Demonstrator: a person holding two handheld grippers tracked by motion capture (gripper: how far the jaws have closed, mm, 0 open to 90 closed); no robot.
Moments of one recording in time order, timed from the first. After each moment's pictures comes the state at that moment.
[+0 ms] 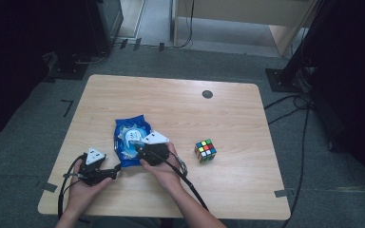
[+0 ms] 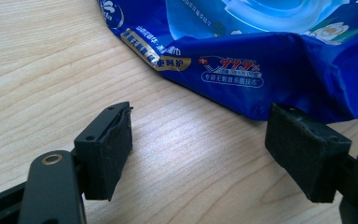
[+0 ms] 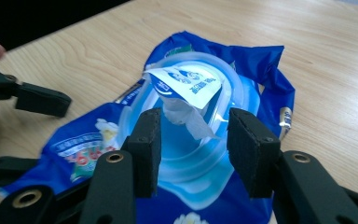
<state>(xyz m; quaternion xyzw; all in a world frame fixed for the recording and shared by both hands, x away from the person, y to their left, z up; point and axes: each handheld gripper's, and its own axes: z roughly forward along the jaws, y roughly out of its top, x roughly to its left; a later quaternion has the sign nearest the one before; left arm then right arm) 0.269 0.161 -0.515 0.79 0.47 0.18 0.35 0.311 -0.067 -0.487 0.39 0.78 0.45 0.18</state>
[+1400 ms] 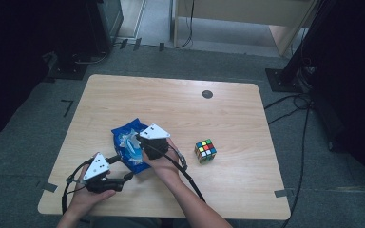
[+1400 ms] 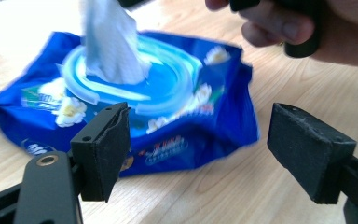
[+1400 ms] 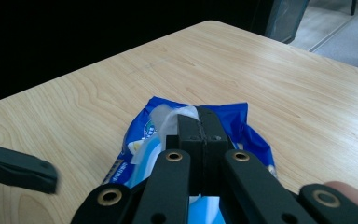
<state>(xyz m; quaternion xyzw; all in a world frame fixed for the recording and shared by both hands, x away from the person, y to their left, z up) 0.241 0.131 -0.490 0.81 0.32 0.16 0.46 0.315 -0.066 -0.458 0.35 0.77 0.50 0.20</state>
